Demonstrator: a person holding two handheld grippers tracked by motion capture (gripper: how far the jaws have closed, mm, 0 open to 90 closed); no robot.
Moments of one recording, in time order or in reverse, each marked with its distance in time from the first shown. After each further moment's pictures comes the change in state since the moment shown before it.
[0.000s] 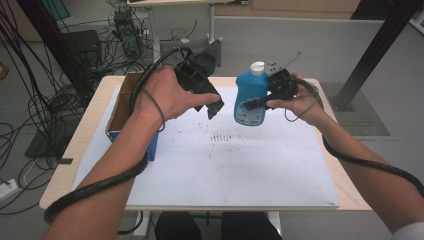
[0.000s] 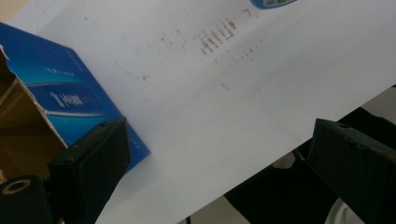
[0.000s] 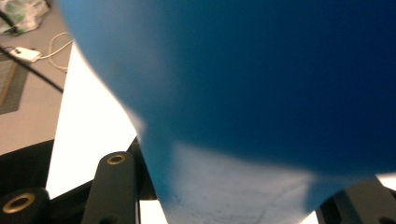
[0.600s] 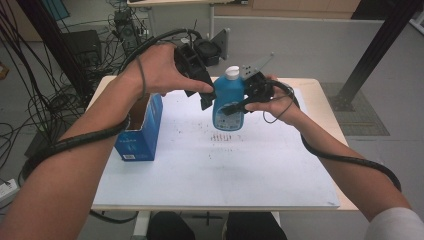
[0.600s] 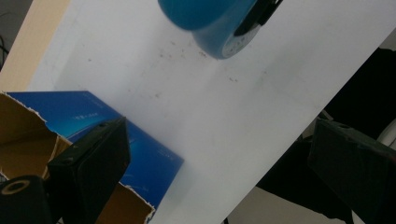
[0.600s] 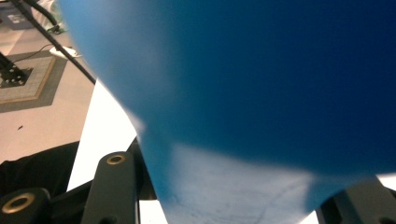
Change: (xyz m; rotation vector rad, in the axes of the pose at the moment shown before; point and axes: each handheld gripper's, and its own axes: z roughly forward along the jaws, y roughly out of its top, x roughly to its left) left arm 0.012 0.020 -0.015 0.031 -0.009 0.314; right arm 0.015 0.026 0.051 -0.009 0.124 -0.051
